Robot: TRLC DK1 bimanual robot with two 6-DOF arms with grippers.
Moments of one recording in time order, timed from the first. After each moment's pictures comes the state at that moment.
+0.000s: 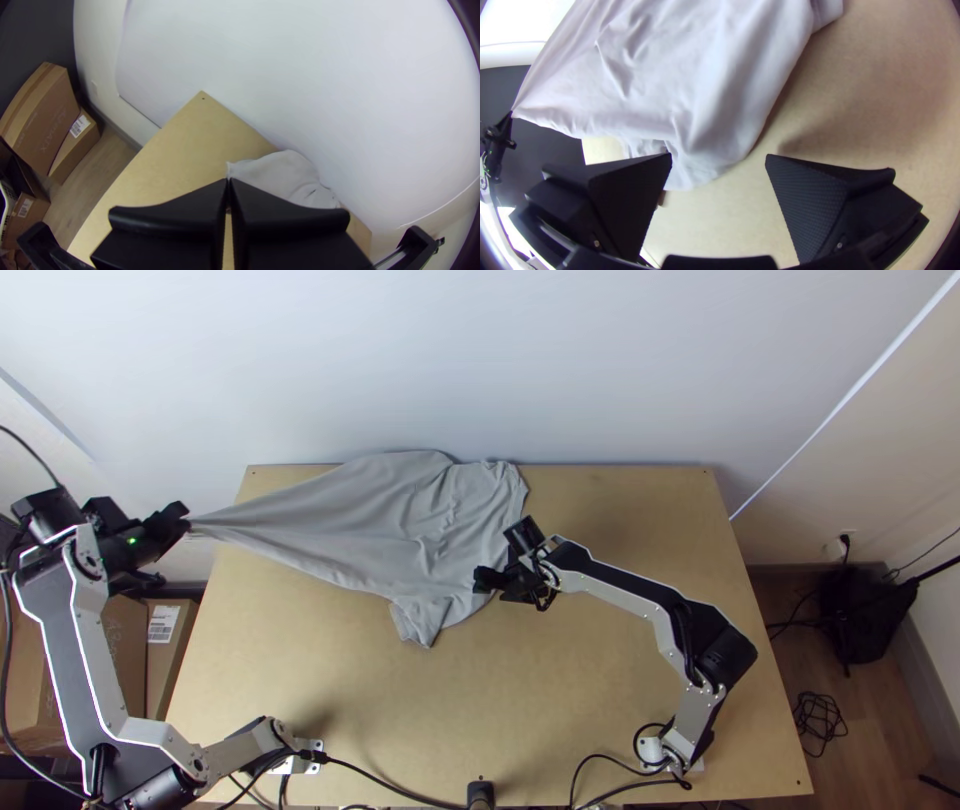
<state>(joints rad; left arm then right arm) 0.66 1.26 1.41 -0.87 0.41 -0.21 0.72 1.89 1.29 -0.43 -0.36 0.81</state>
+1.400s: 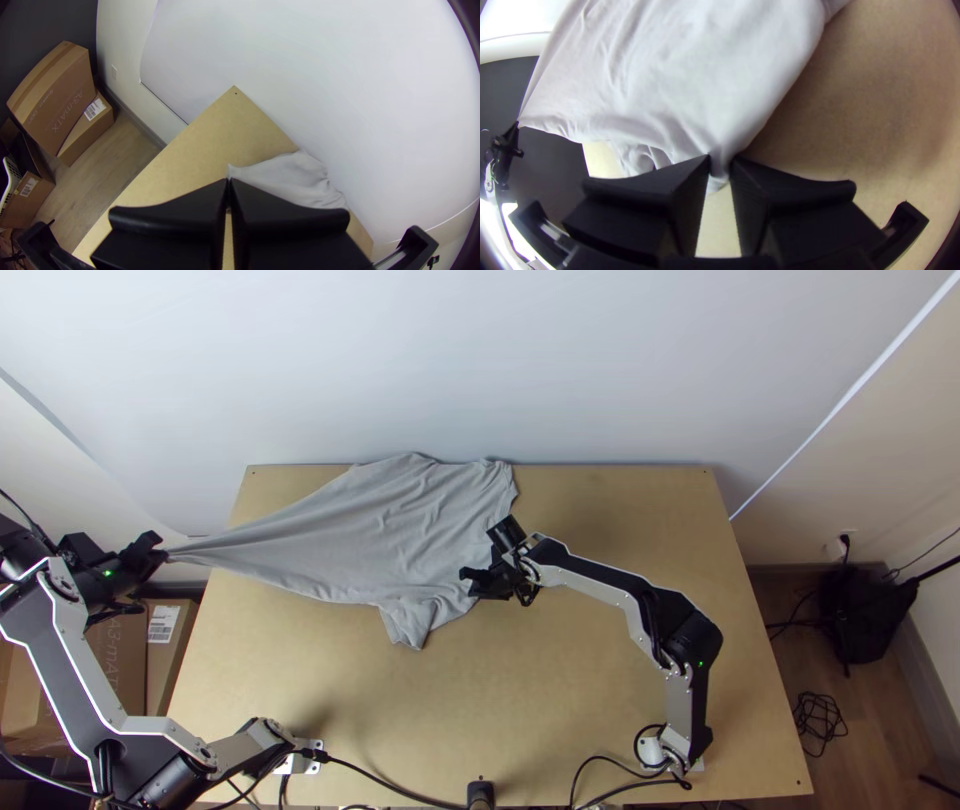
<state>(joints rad) 0.88 1.25 1.33 -0.90 0.51 -0.10 0.74 2.04 1.41 -0.43 -0.42 0.80</state>
